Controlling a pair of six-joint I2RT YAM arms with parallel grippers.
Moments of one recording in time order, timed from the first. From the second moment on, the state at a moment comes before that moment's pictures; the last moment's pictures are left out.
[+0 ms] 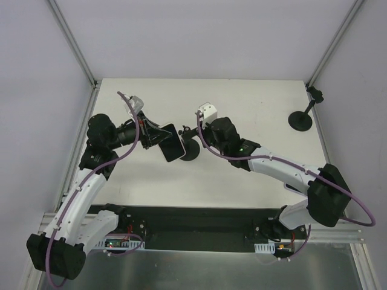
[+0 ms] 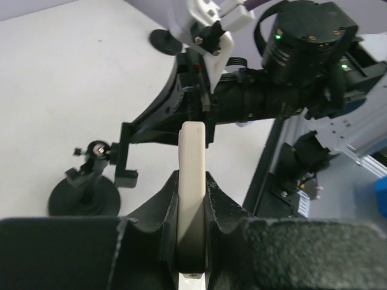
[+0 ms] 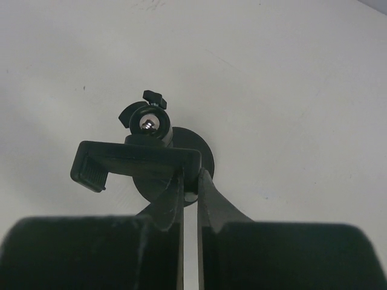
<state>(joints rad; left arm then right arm) -0.22 0.86 0.84 -0.03 0.87 -0.40 0.87 1.45 1.01 0.04 0.22 0.08</state>
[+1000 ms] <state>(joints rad) -0.56 1.32 0.98 0.16 1.15 0.12 0.73 1.39 0.93 0.08 -0.28 -0.01</state>
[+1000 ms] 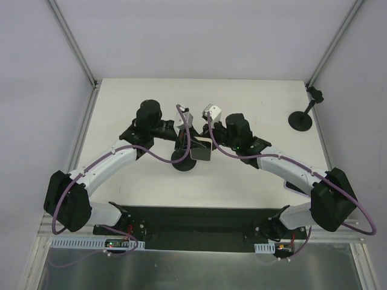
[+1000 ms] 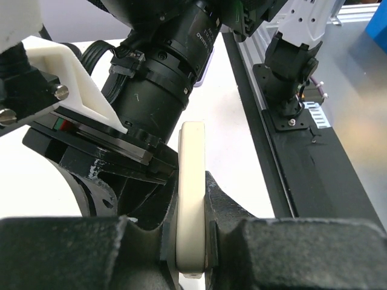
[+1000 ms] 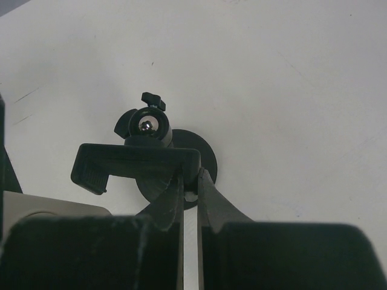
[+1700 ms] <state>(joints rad) -0.45 1.46 1.06 0.13 1.35 0.15 0.71 1.43 0.95 0.13 -0.36 -0.02</state>
